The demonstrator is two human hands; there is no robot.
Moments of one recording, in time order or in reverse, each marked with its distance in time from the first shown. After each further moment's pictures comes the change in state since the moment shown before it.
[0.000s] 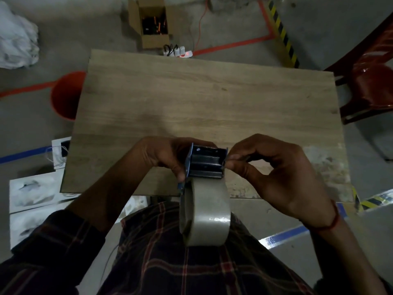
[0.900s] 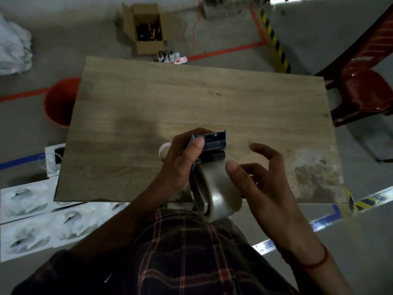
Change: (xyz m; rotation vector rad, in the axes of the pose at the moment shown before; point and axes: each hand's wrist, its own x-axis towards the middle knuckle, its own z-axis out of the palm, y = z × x) left_hand 0.043 0.025 0.077 0.105 0.921 0.398; right_hand -0.028 -0.022 0.022 0.411 0.120 0.620
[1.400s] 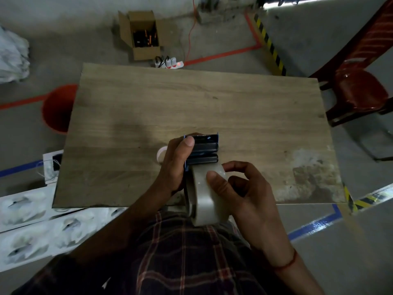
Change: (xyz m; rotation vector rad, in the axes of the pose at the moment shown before) left_hand -0.005 -0.013 -0.006 -0.150 0.182 -0.236; right_hand -0.003 0.006 0.029 0.128 0.111 -0.002
